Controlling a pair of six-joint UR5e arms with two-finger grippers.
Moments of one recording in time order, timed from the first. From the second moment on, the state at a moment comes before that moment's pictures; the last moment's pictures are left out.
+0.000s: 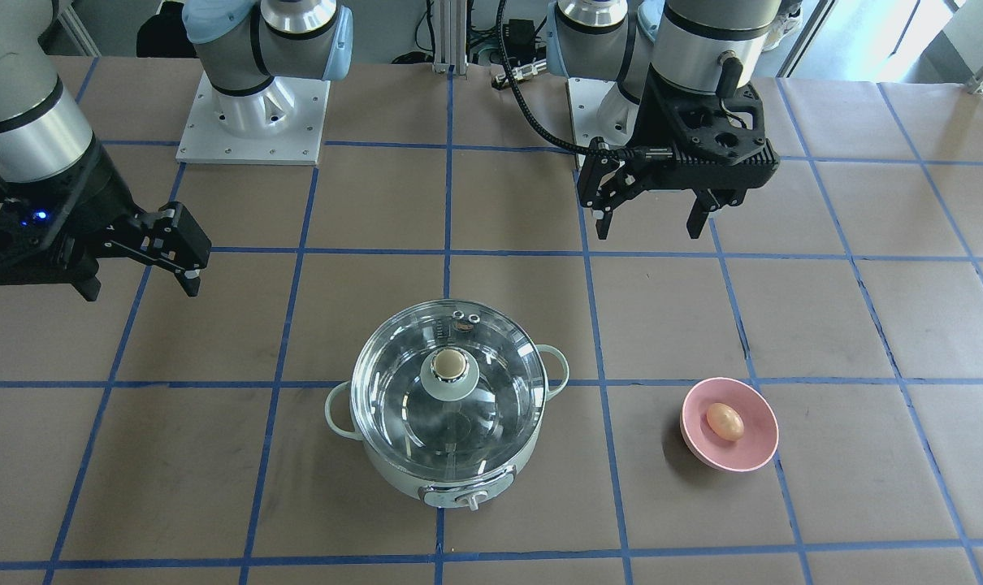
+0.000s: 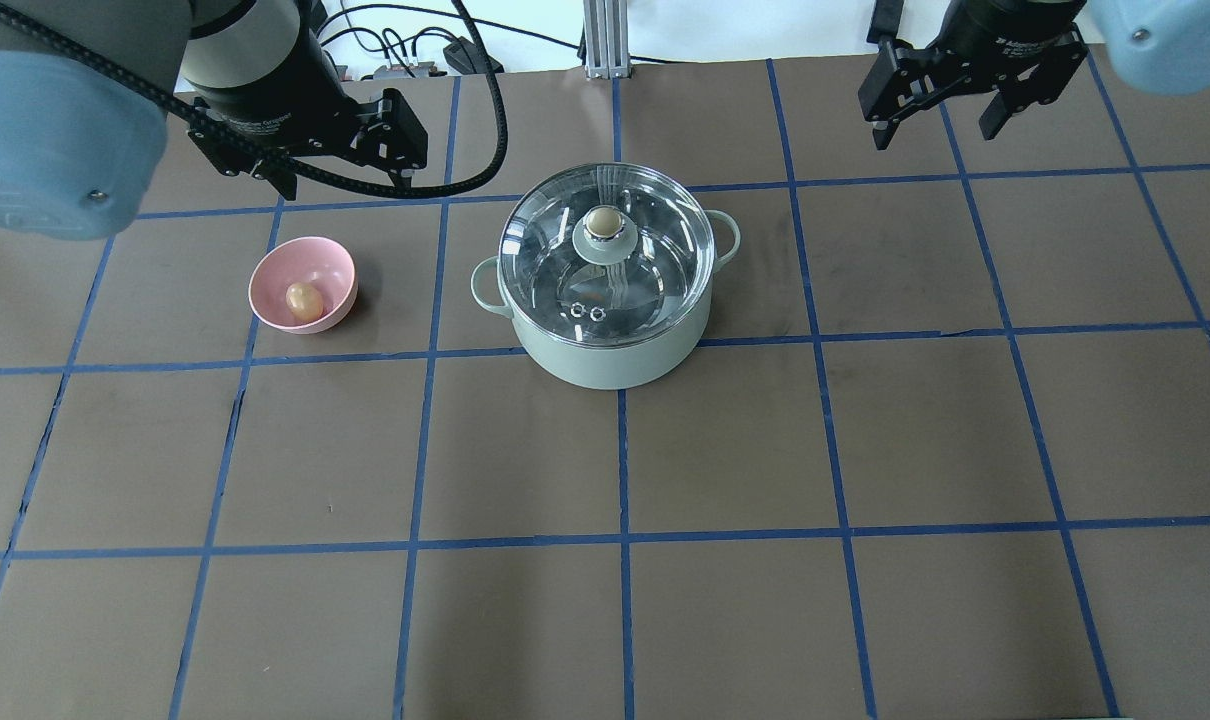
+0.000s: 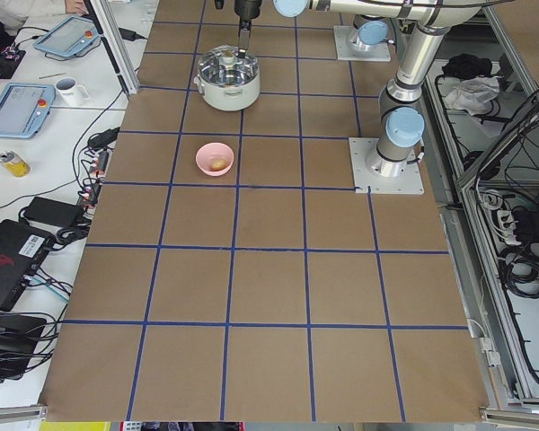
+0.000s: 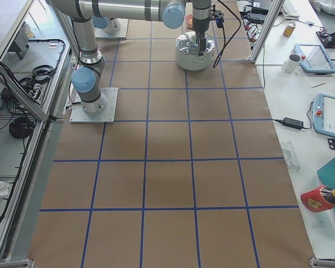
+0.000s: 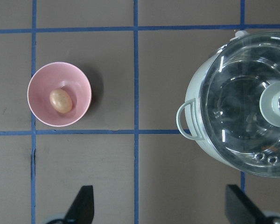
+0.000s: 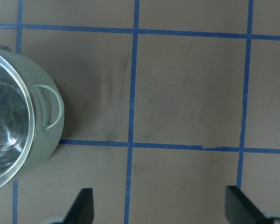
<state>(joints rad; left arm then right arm) -1.67 -1.59 -1.53 -1.42 1.62 -0.10 1.49 -1.44 1.47 -1.70 -1.56 -0.13</state>
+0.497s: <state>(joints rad) -1.63 -1.60 -1.53 -1.41 1.62 -0.07 1.48 -1.46 1.48 -1.66 -1.56 -0.13</state>
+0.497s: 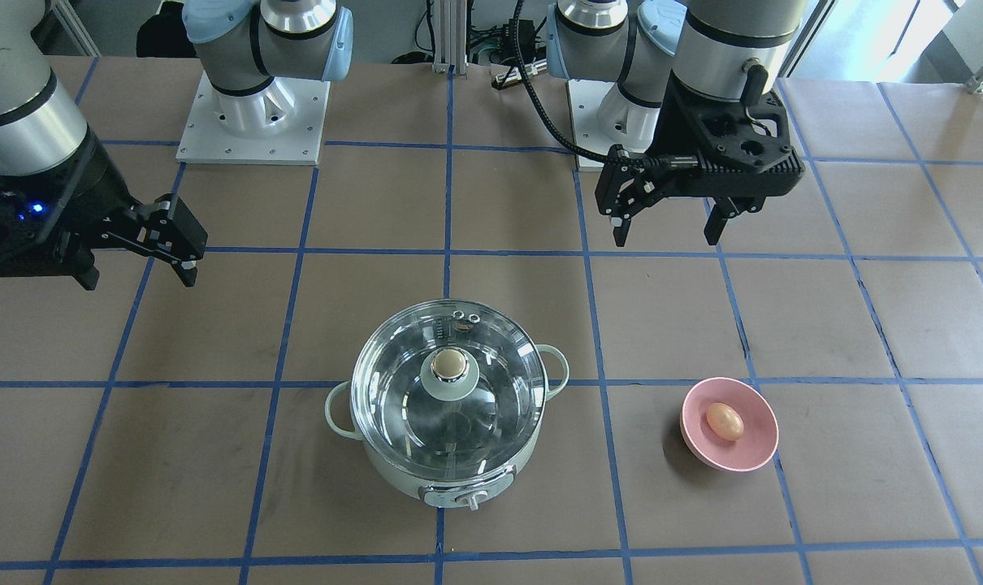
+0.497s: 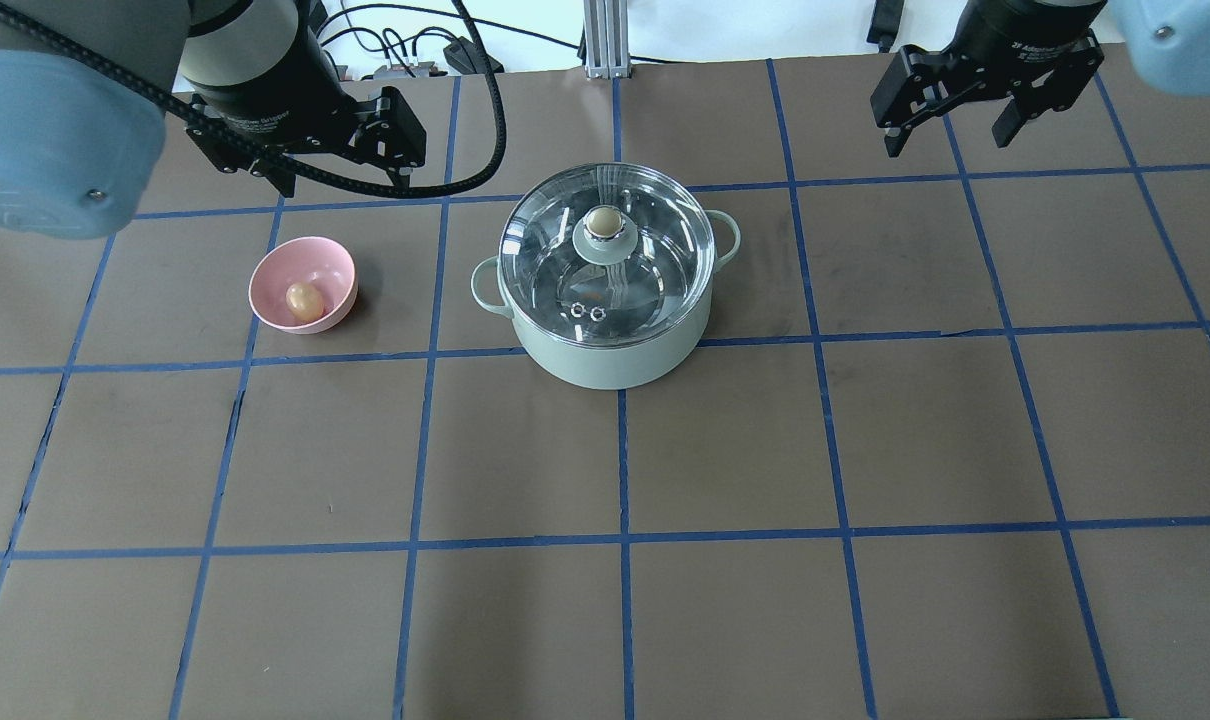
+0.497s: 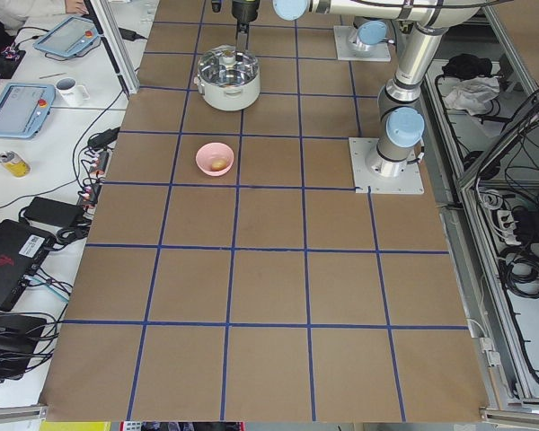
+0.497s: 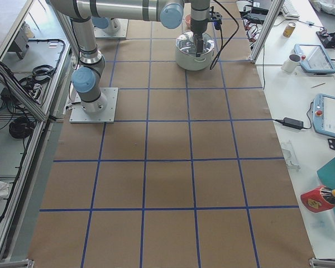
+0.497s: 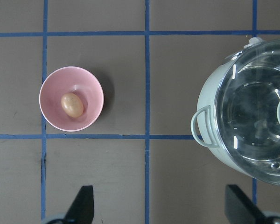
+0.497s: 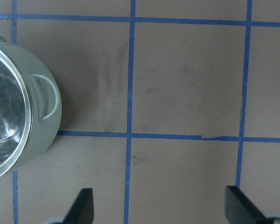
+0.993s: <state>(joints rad) -1.43 -1.71 -1.55 -1.31 1.61 0.12 1.59 -1.41 1.44 -1.70 -1.55 -0.01</state>
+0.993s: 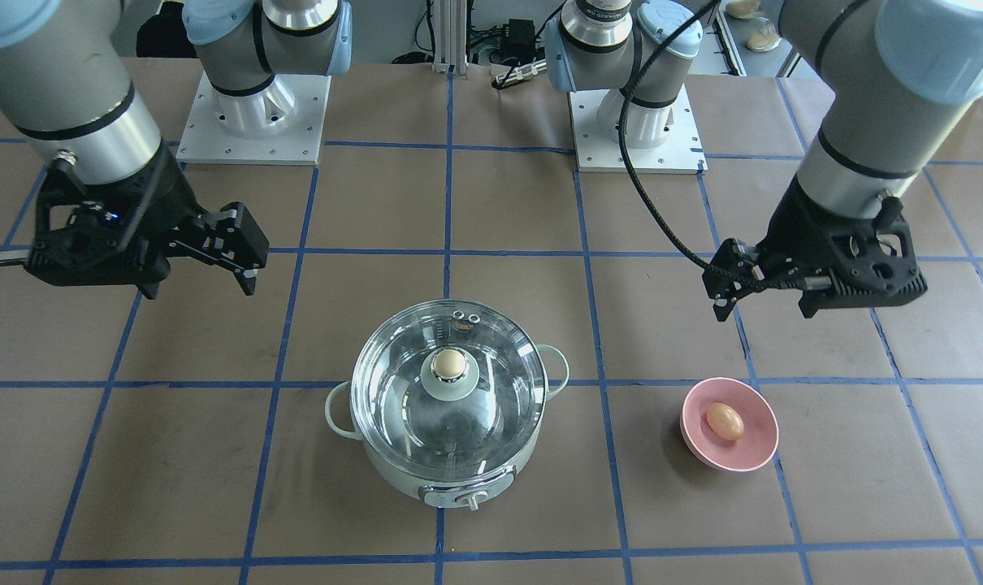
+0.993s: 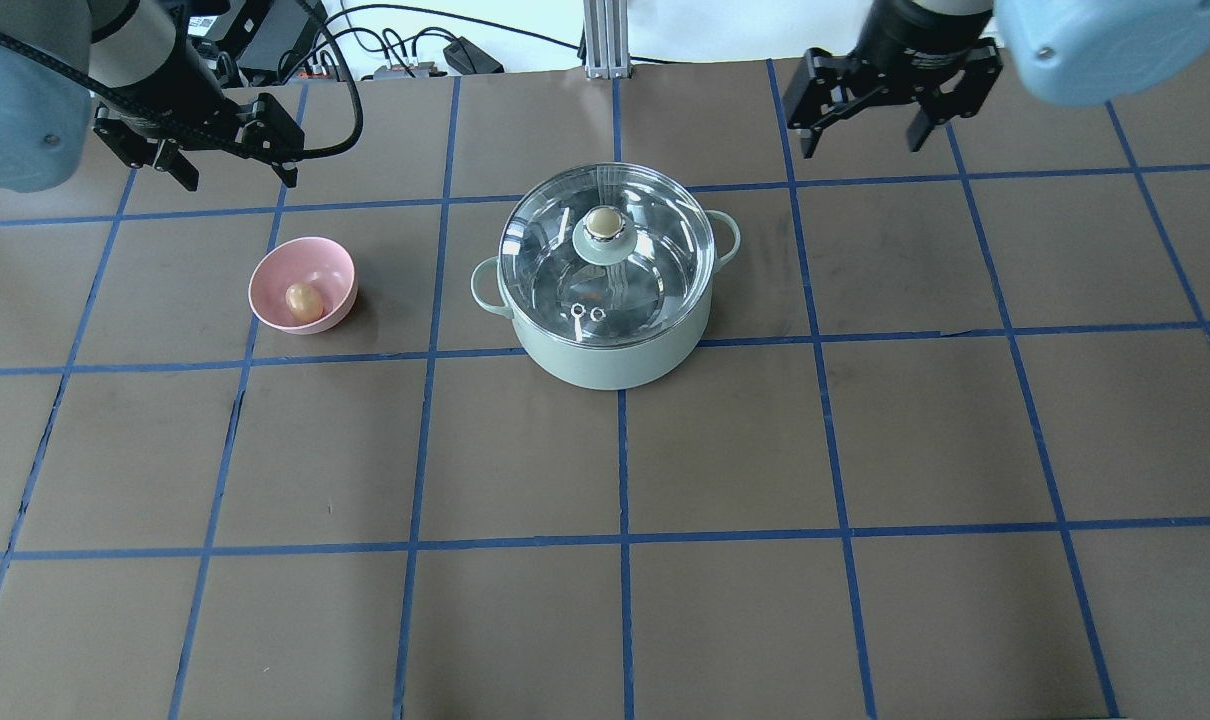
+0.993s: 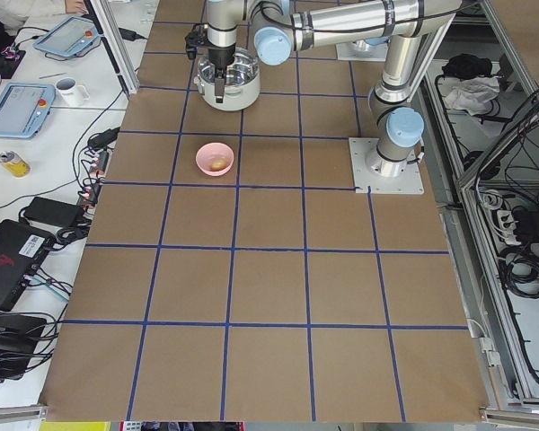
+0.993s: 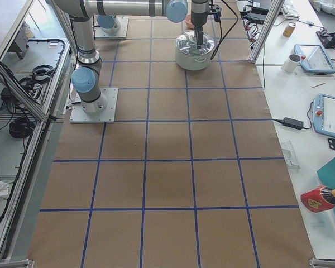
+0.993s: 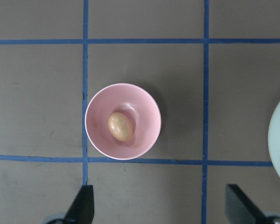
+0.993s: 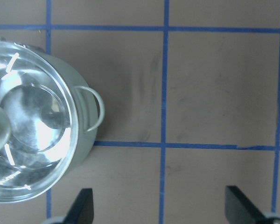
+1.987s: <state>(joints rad) -1.41 -1.91 -1.55 -1.15 1.61 -0.06 1.90 -1.14 1.35 -1.90 -1.53 0.34</state>
